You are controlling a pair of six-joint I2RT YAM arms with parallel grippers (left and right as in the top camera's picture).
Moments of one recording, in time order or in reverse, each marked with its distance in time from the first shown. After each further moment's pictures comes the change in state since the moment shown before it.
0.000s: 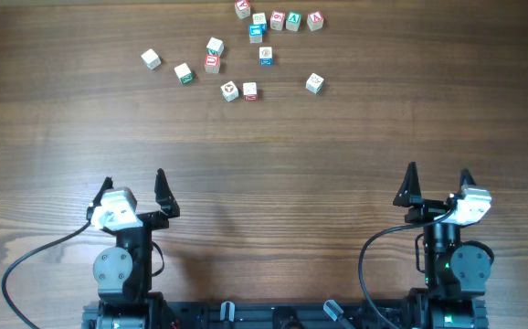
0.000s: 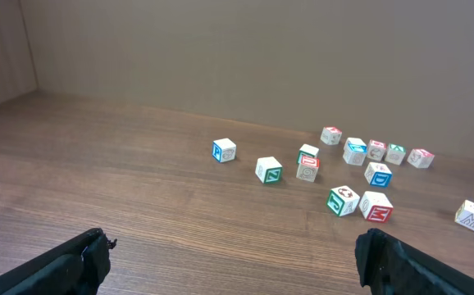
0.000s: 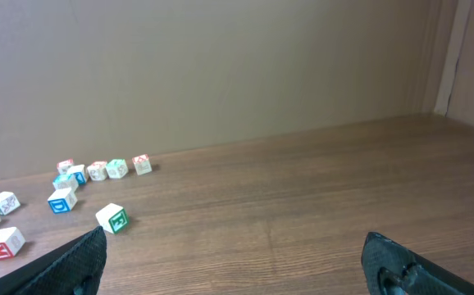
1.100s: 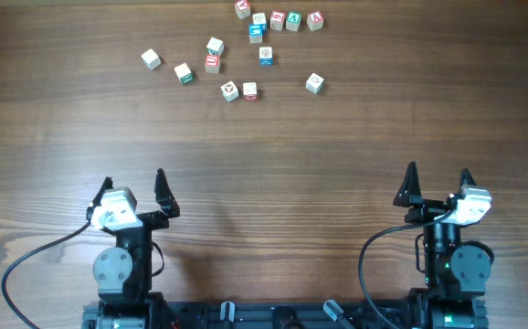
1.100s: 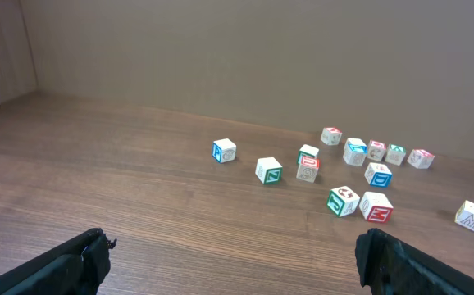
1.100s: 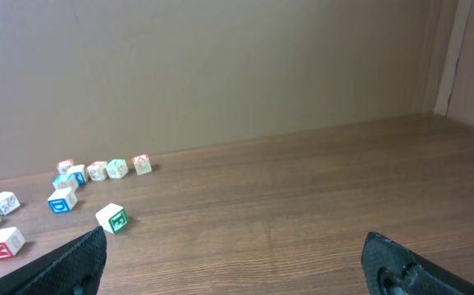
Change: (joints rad) left arm 0.000 0.000 0.000 0.001 0.000 0.000; right arm 0.000 0.000 0.000 0.000 0.000 0.000
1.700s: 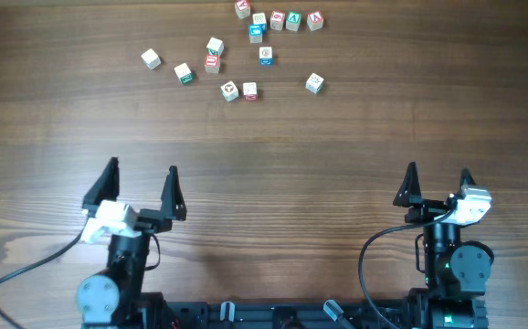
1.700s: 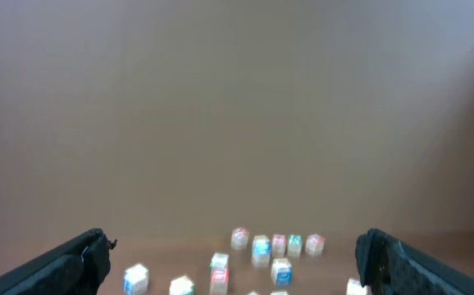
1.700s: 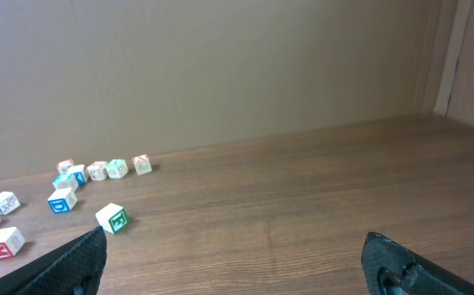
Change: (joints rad) left arm -0.003 0.030 0.127 0.268 0.272 0.002; right arm 0.000 0.000 0.000 0.000 0.000 0.000
